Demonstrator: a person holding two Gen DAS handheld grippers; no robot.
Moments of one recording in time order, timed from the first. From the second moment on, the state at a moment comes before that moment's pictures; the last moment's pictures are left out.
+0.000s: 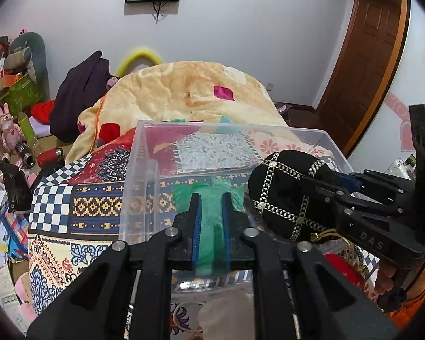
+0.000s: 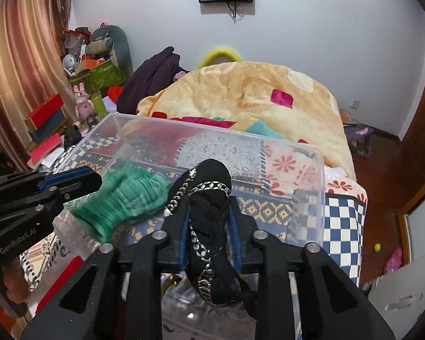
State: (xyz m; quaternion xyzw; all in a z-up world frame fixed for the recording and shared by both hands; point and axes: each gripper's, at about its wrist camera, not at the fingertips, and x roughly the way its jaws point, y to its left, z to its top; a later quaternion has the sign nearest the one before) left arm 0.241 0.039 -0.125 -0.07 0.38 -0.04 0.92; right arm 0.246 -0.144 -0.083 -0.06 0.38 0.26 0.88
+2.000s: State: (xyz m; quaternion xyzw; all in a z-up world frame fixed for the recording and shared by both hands) left arm 0.124 0.007 -0.140 -0.03 0.37 -0.09 0.92; right arm 0.152 -0.174 -0.083 0.00 0.33 0.32 0.89
